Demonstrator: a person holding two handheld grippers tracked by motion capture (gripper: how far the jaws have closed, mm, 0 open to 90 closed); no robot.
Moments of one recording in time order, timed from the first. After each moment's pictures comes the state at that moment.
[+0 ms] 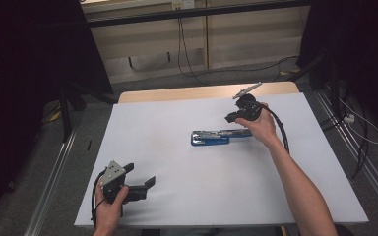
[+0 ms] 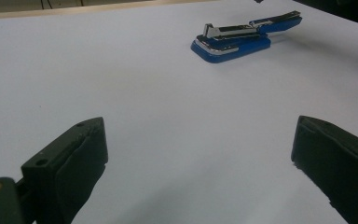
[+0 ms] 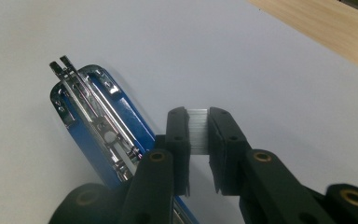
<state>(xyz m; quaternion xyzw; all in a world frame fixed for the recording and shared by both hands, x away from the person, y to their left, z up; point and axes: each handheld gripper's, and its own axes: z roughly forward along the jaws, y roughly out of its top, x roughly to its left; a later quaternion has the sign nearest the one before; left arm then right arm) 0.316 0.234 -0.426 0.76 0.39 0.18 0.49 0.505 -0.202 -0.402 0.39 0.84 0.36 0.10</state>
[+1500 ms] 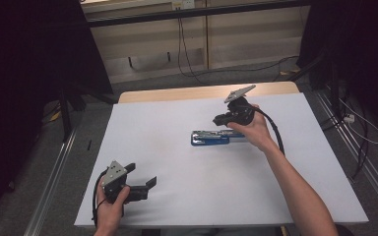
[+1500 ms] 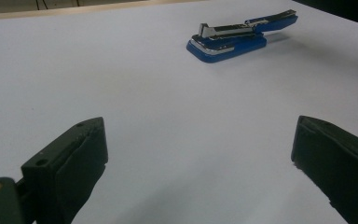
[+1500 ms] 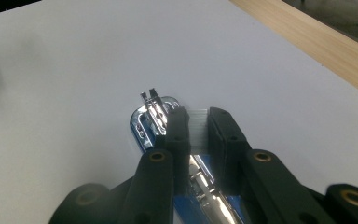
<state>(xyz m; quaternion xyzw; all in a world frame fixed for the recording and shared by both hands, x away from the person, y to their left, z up) 0.316 0.231 -0.426 0.77 0.38 0.17 0.49 0.480 -0.171 -0.380 0.31 0.85 0.42 0.09</state>
